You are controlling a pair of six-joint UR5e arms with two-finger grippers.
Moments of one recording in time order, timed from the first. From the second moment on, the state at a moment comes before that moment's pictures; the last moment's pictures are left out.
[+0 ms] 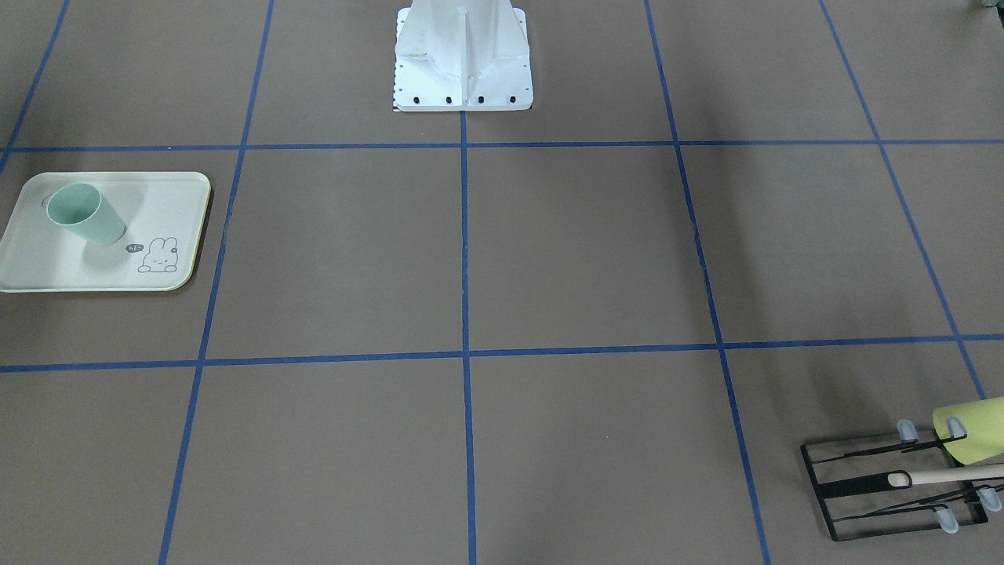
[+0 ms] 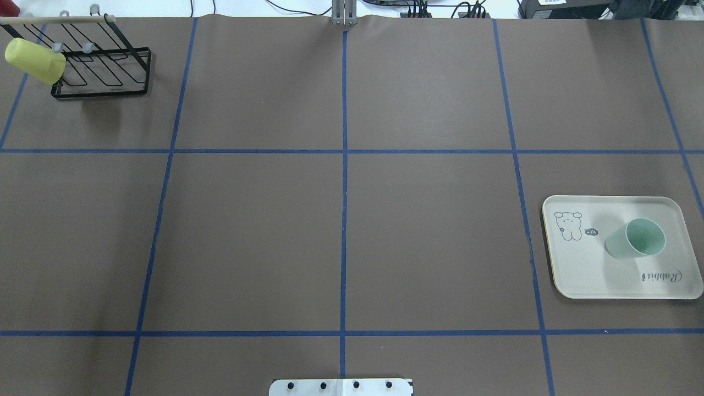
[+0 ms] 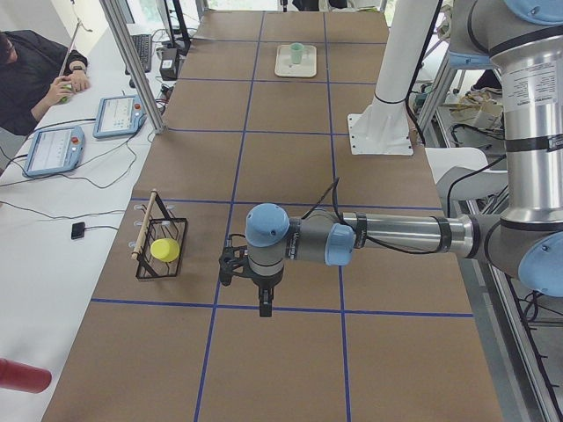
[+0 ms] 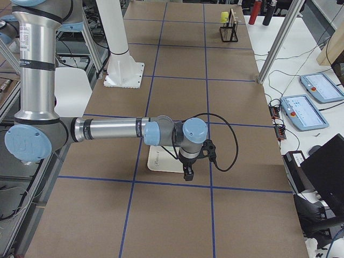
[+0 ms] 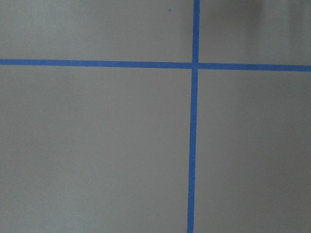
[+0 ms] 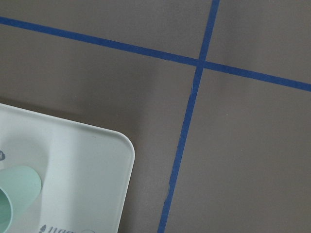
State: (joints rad) left arm -1.56 -1.39 -1.77 -1.63 -2.32 -0.11; right arm 1.51 -1.66 1.73 -1.66 2.36 -0.18
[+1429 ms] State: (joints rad) left arm -1.56 -1.40 -1.78 -1.58 -2.35 -0.11; right arm 1.51 -1.65 1.73 -1.66 2.36 -0.18
